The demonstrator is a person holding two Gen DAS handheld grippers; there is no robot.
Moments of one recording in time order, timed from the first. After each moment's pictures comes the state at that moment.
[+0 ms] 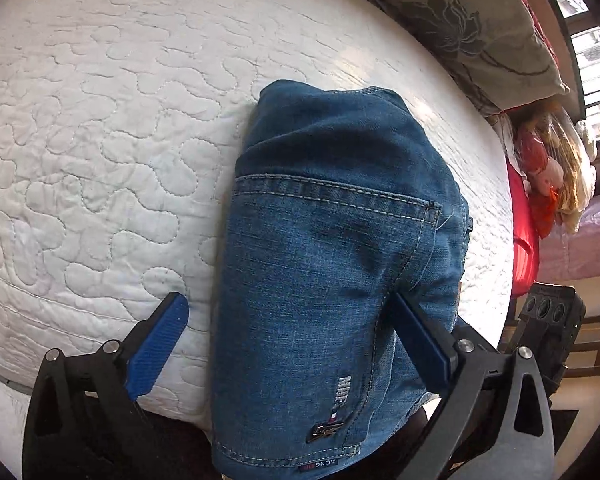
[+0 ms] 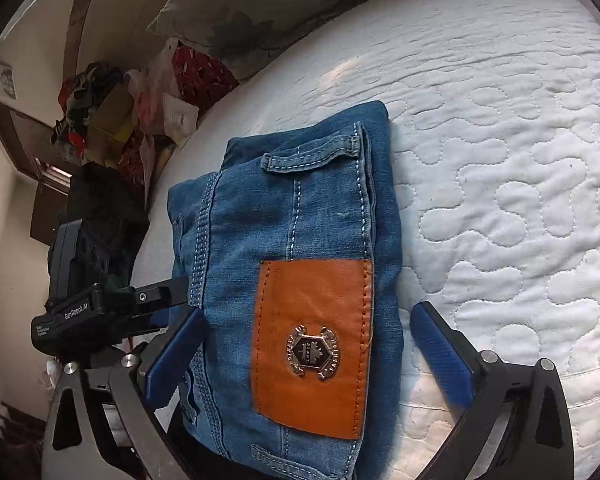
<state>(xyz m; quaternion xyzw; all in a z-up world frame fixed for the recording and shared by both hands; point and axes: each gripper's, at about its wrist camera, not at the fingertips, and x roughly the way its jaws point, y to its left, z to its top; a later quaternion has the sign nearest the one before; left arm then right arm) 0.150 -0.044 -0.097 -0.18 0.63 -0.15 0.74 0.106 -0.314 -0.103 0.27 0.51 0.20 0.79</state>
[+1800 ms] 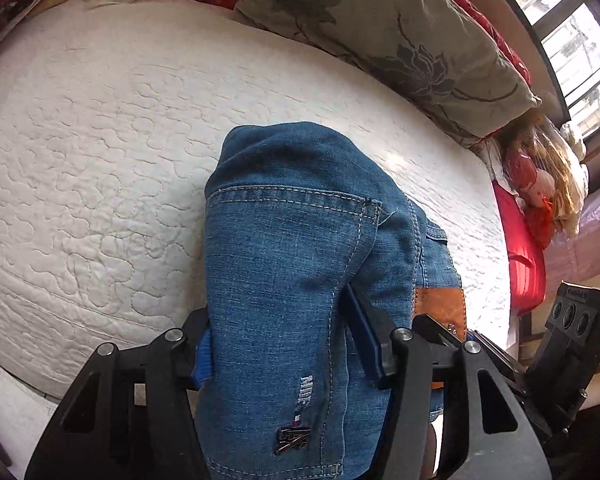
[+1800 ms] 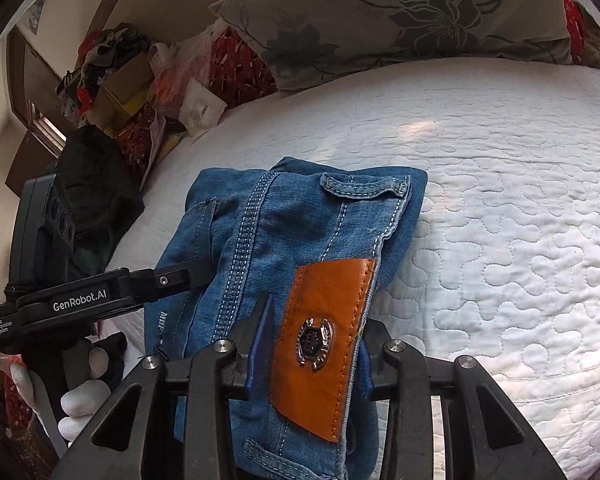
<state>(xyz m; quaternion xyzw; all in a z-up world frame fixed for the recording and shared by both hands) 0.136 -0.006 -0.038 -0.17 0.55 -0.13 0.81 0.095 -0.246 -0.034 0.17 0.47 0.17 0.85</state>
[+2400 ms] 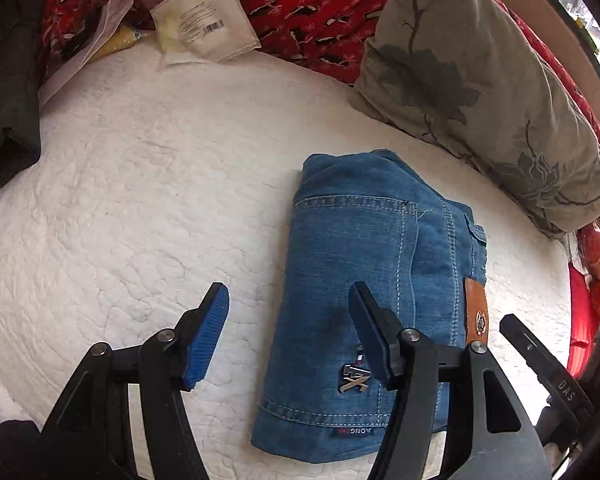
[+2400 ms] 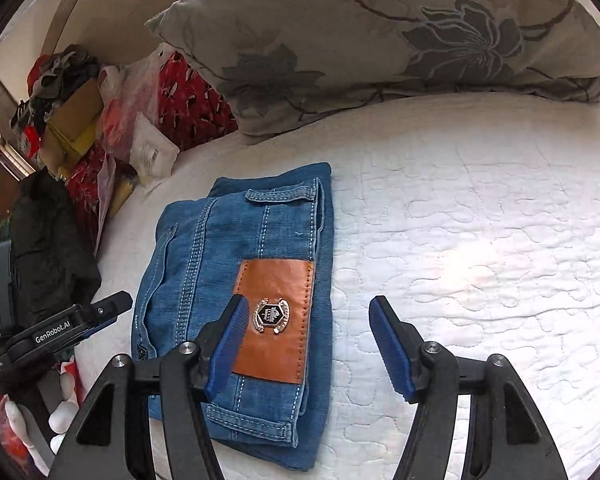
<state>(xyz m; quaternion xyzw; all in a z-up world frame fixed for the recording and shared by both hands) 0.250 0.075 -0.033 -0.13 0.52 0.01 0.85 0.240 -0.224 -0.044 0.18 0.47 0.10 0.86</state>
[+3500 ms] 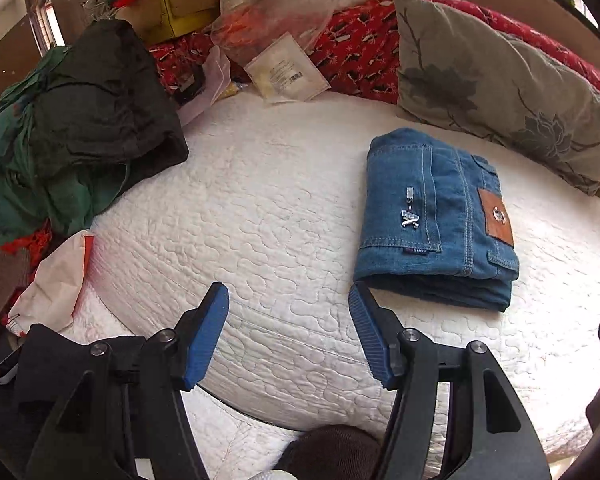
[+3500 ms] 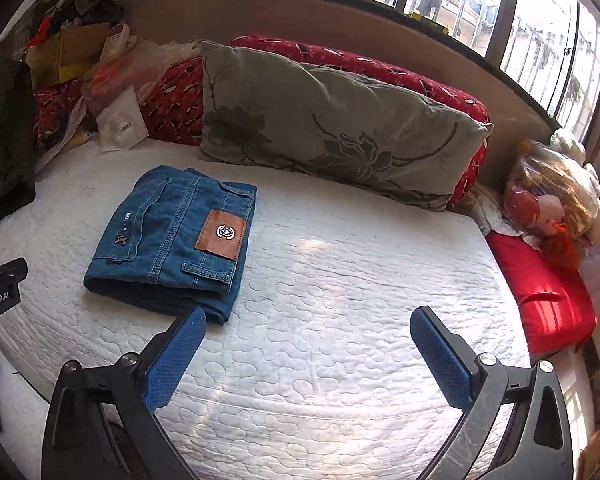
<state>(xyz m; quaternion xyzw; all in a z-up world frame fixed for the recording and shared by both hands) 0.072 0.056 0.040 -0.02 0.43 0.15 0.89 0.050 -0.169 0.056 -0.08 0.37 -0.09 0.92</state>
